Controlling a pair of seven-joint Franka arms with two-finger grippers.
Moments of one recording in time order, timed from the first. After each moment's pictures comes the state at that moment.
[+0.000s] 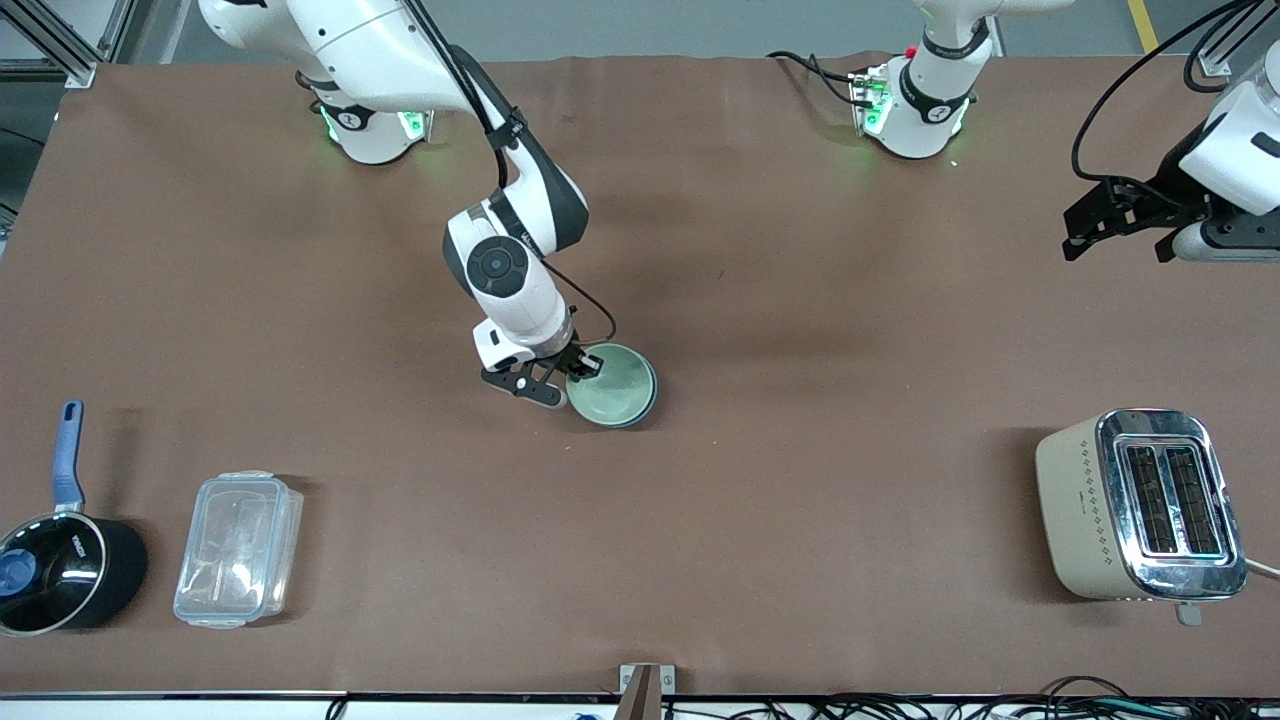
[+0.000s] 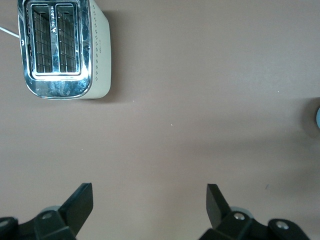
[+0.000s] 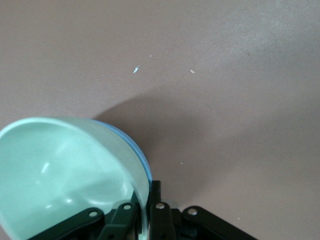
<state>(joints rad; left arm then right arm) -0.04 -0.08 -0.06 -1.65 0.00 1.62 -0.06 0.72 0.56 -0.09 -1.81 0.20 2.45 0.88</state>
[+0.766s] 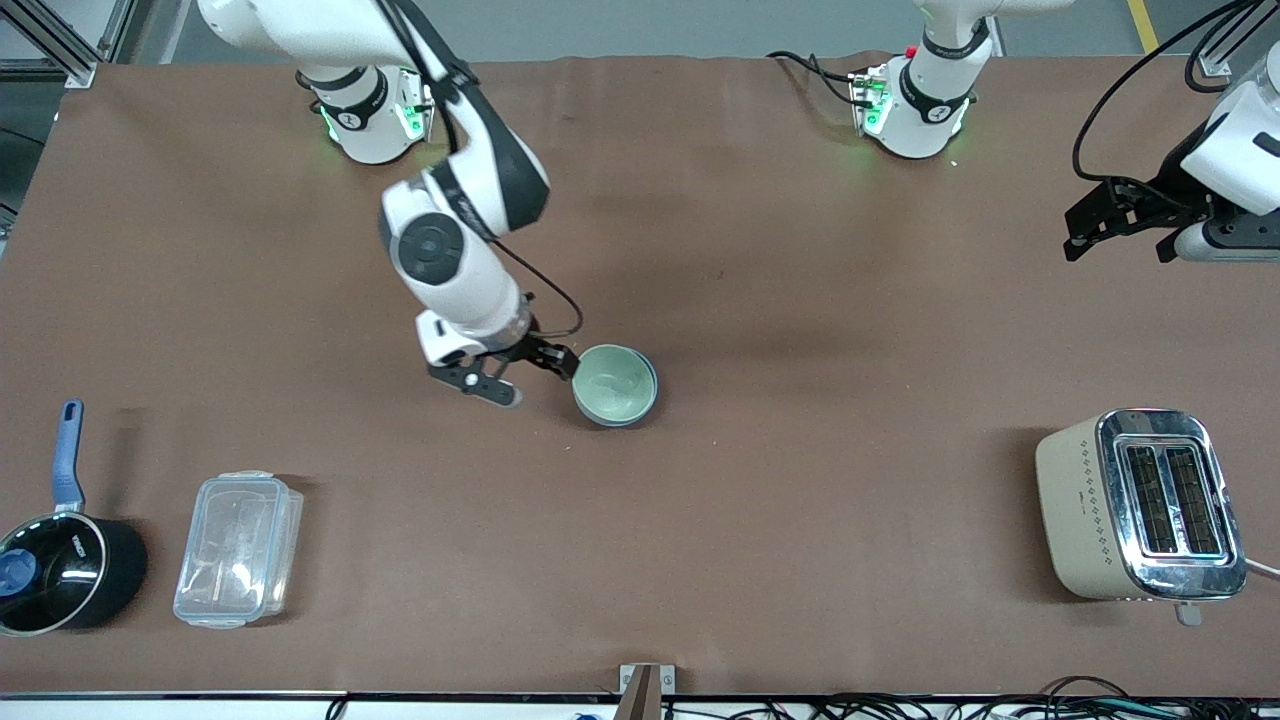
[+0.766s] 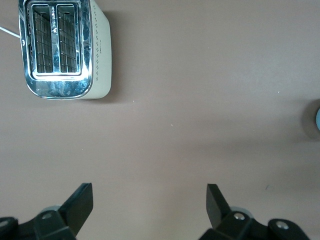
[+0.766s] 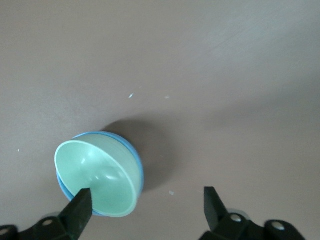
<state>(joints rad) -0.04 -0.08 -0.06 -1.65 0.00 1.62 -0.06 0.63 0.35 -0.13 -1.76 0.20 2.13 0.78</state>
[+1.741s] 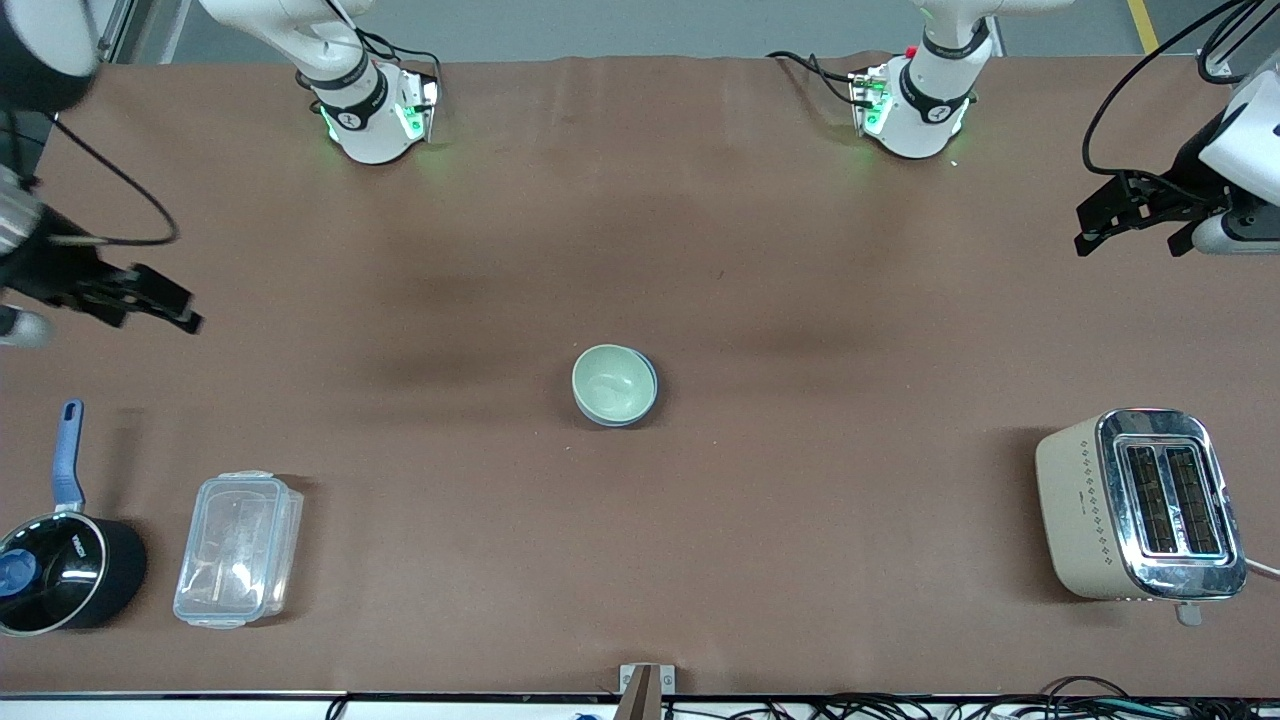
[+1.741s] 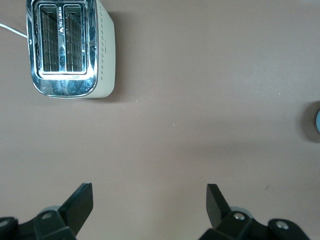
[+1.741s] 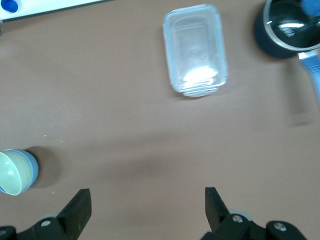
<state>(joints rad) -0.04 -0.09 -0.06 -1.64 0.00 1.61 -0.06 0.07 0.00 -0.14 -1.65 0.09 1.74 0.06</state>
